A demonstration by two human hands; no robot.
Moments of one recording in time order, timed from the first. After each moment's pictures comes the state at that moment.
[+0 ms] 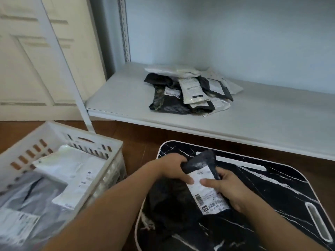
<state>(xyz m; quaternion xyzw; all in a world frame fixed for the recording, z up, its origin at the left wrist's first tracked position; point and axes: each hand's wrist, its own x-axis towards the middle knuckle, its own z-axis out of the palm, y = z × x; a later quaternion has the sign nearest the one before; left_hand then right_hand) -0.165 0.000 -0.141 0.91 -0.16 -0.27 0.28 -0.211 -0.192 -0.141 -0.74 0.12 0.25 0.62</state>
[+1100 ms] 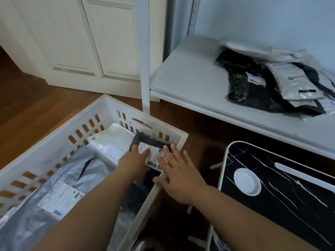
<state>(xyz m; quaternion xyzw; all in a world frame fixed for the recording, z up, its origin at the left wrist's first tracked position) -0.186 0.281 -0.290 0.97 0.14 -0.20 0.04 -0.179 0.102 -0.227 -0.90 -0.39 0.19 0.00</state>
